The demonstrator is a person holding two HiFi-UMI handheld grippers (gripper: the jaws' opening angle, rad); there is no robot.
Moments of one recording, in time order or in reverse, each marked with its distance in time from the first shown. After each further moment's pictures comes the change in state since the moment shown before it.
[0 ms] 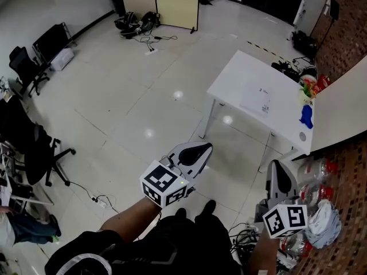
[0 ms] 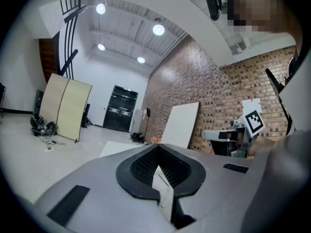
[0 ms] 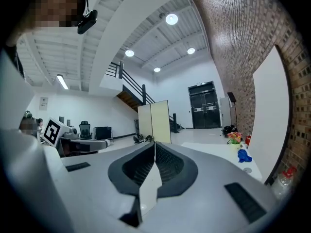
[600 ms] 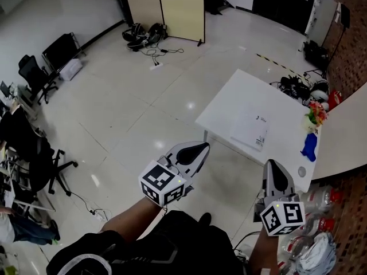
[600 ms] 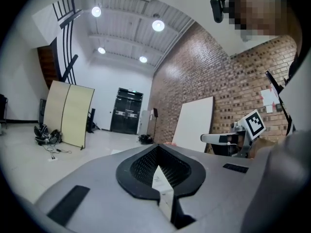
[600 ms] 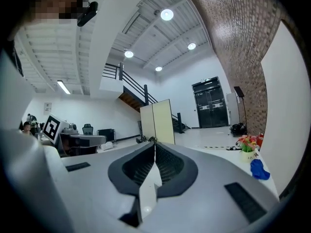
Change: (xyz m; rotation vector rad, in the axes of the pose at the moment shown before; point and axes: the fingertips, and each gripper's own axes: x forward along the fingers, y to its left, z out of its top) left arm 0.190 0.086 0.037 0.049 0.009 0.097; right arm 0.164 -0.154 0.018 0.032 0.003 0.080
